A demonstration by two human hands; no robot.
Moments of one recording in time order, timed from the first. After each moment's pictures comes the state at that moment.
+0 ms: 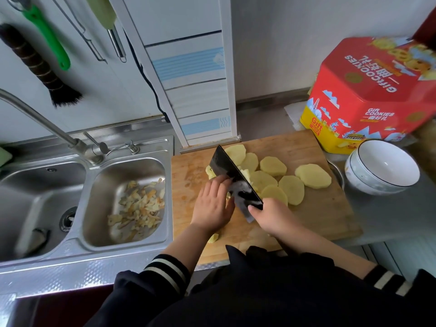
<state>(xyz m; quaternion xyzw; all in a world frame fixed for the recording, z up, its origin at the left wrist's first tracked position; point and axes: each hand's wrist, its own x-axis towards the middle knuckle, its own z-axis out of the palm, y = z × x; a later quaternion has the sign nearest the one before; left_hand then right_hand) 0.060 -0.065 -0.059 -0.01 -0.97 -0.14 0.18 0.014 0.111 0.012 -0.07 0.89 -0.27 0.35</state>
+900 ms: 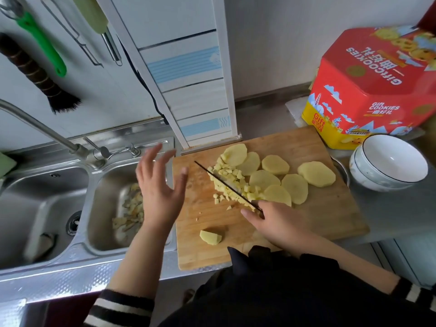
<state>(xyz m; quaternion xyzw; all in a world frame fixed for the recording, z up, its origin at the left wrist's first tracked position) 0.078 -0.124 0.047 0.12 -0.91 -0.23 0.32 0.029 0.119 0.033 -0.21 0.93 -0.19 0.24</state>
